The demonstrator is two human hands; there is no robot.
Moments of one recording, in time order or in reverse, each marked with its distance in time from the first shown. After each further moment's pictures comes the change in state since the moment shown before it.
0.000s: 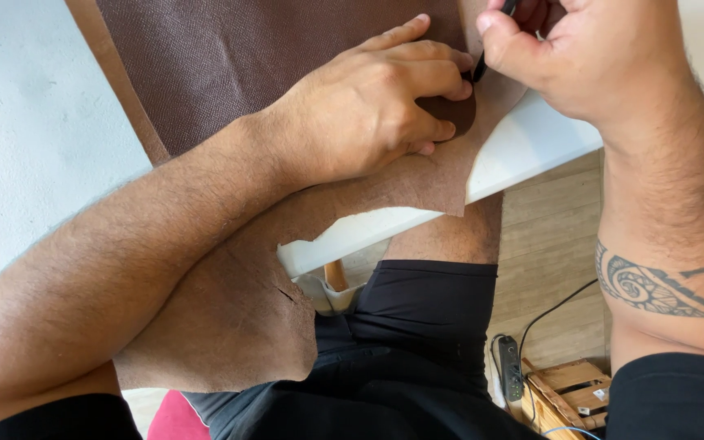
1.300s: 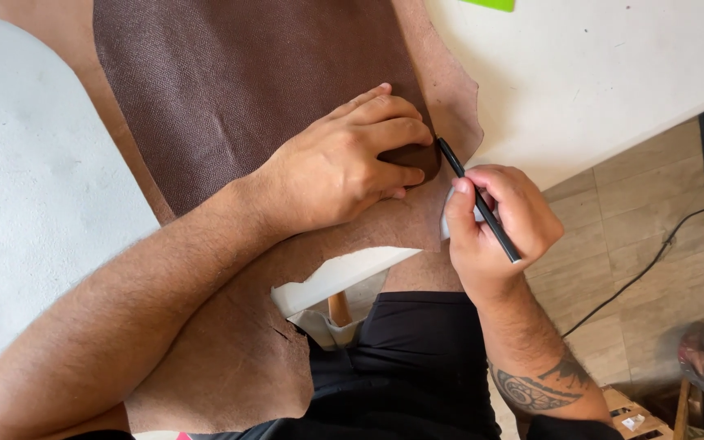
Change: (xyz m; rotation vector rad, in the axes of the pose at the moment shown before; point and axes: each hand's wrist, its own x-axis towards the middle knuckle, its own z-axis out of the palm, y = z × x) left_hand 0.005 0.010 -0.015 -0.008 0.043 -0.052; right_hand -0.067 -0.065 0.079 -0.099 0.799 0.006
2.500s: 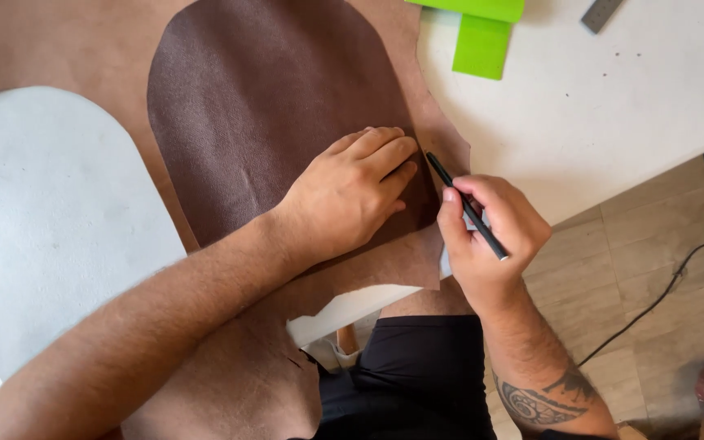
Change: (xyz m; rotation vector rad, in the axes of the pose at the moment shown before) left_hand 0.012 0.000 -0.005 0.299 -0.002 -0.240; right_hand 0.043 0.000 0.006 0.041 -0.048 -0.010
